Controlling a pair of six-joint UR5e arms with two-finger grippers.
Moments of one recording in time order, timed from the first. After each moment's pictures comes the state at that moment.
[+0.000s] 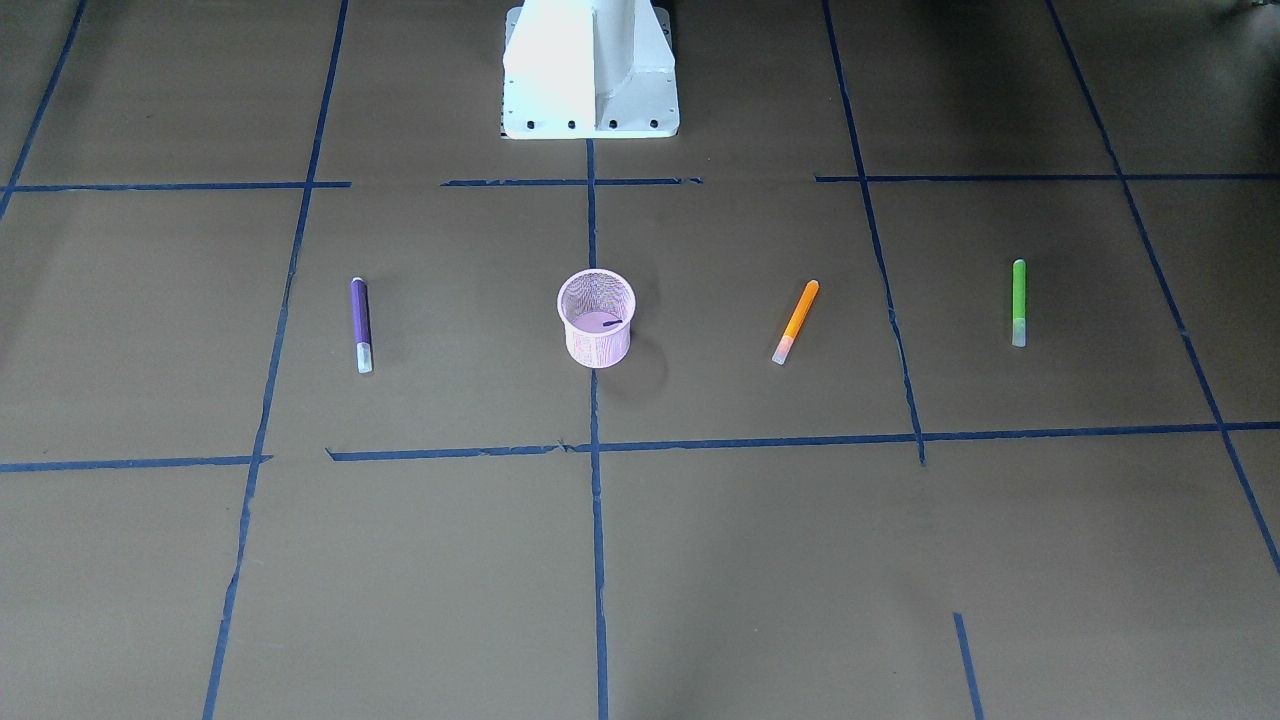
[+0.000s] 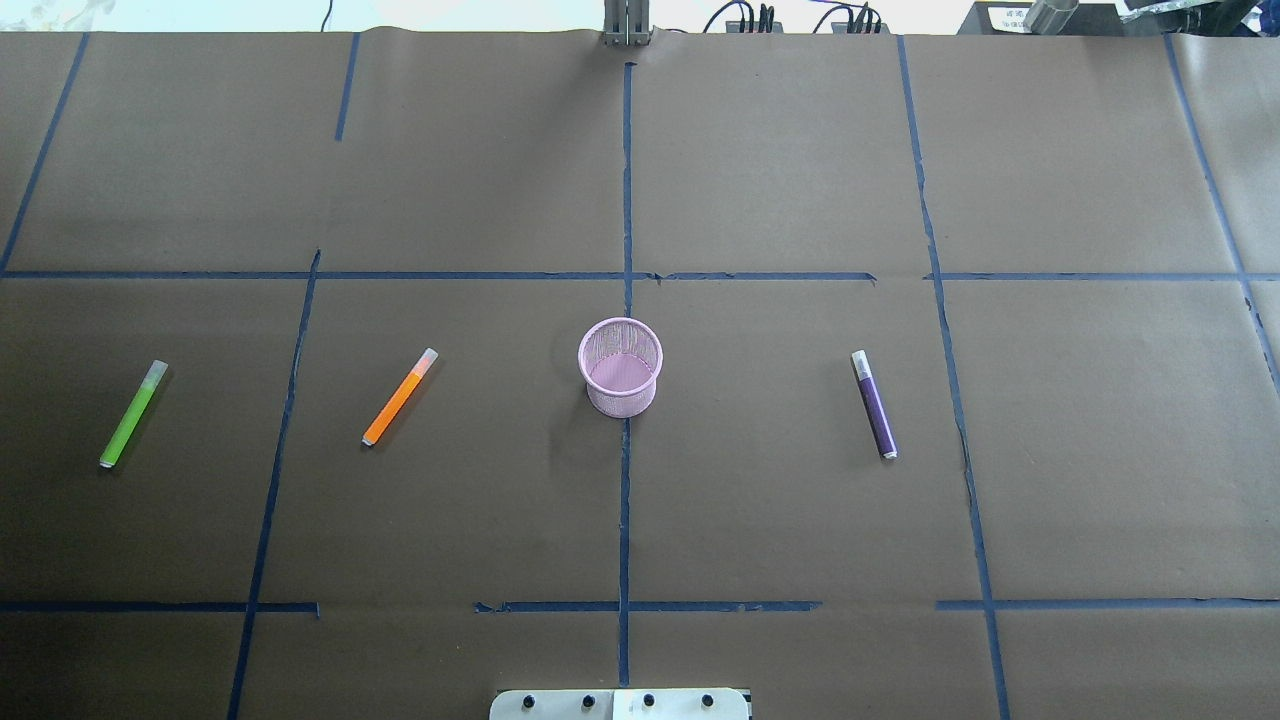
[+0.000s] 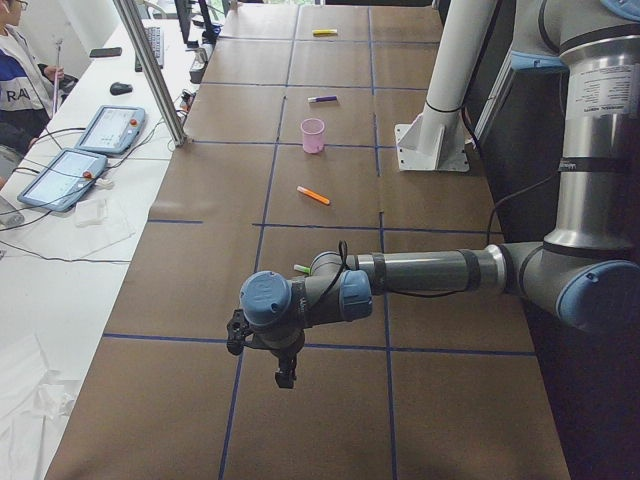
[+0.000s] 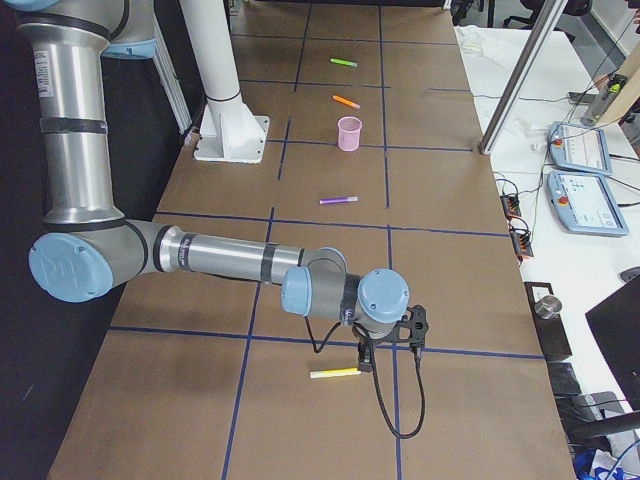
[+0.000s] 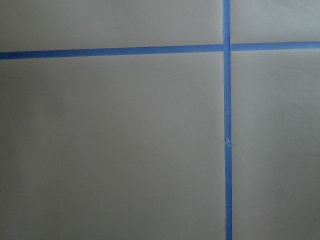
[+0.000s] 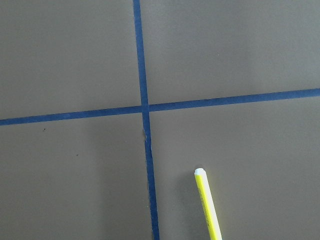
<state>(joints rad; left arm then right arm) -1.64 -1.53 -1.55 -1.47 -2.37 0.21 1.65 -1.54 1.47 -1.57 2.45 -0.01</state>
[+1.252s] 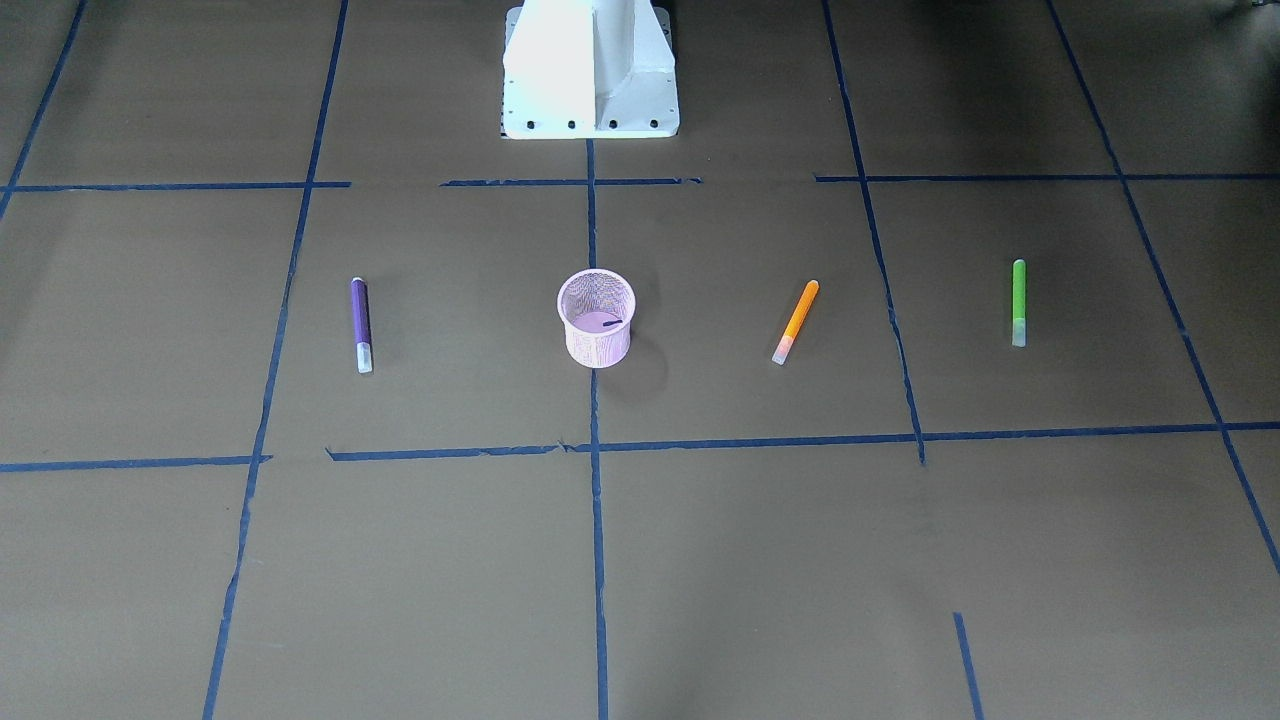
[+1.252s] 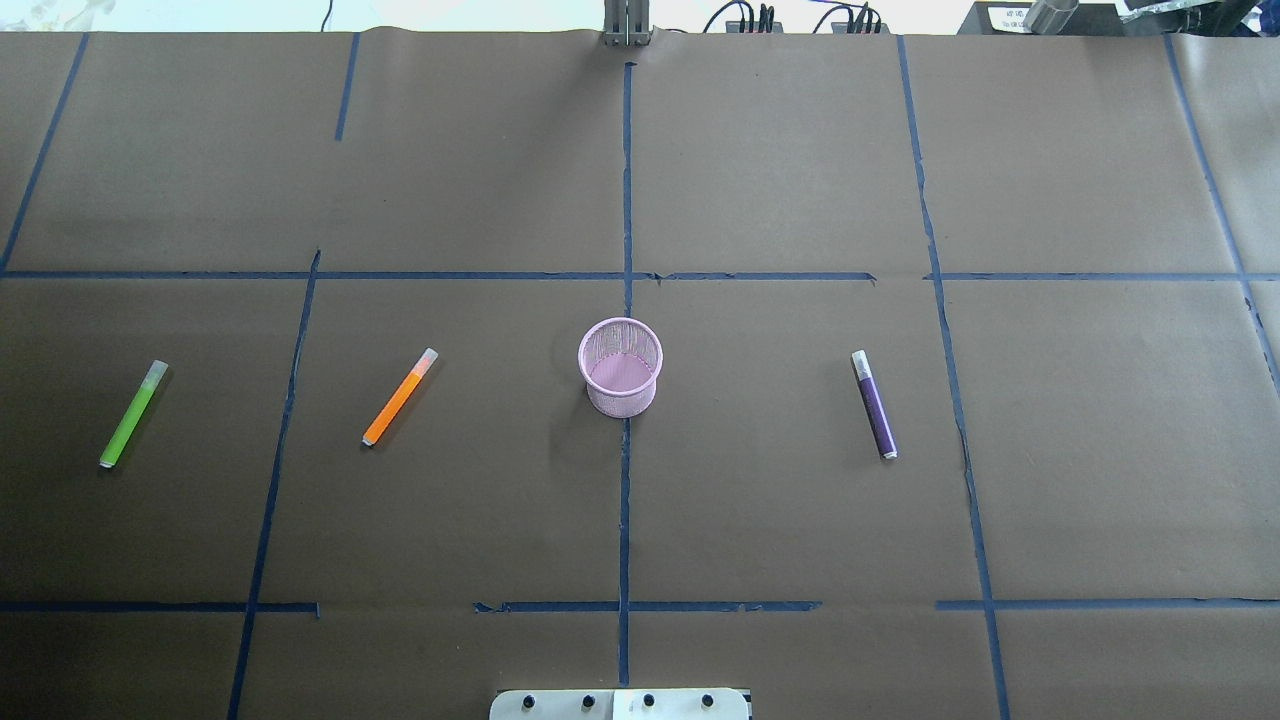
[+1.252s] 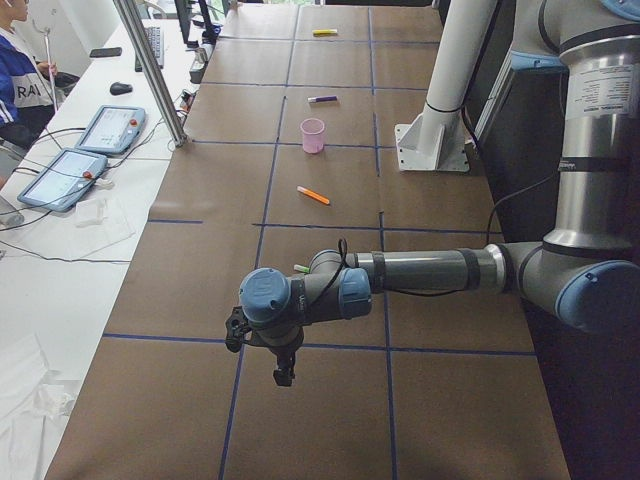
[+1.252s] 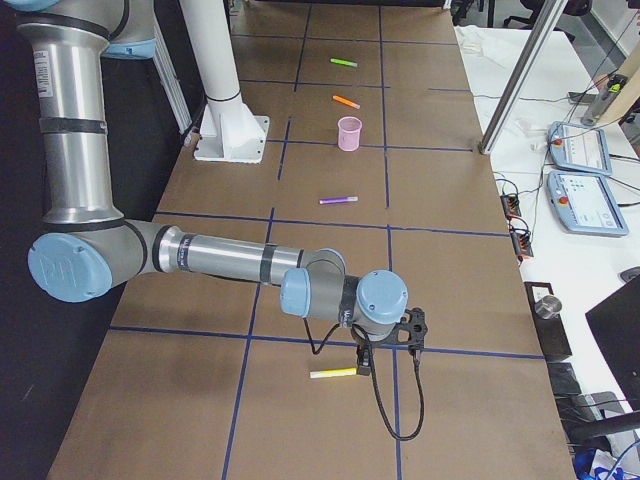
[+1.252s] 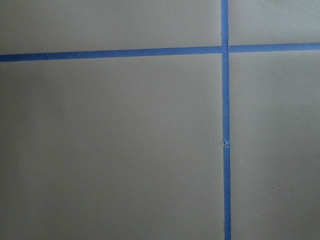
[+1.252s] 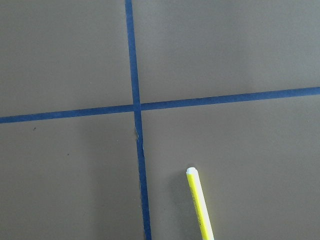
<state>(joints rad) -1.64 -1.54 -1.58 -1.47 -2.37 0.21 1.65 -1.54 1.47 -1.56 2.43 -0.01</state>
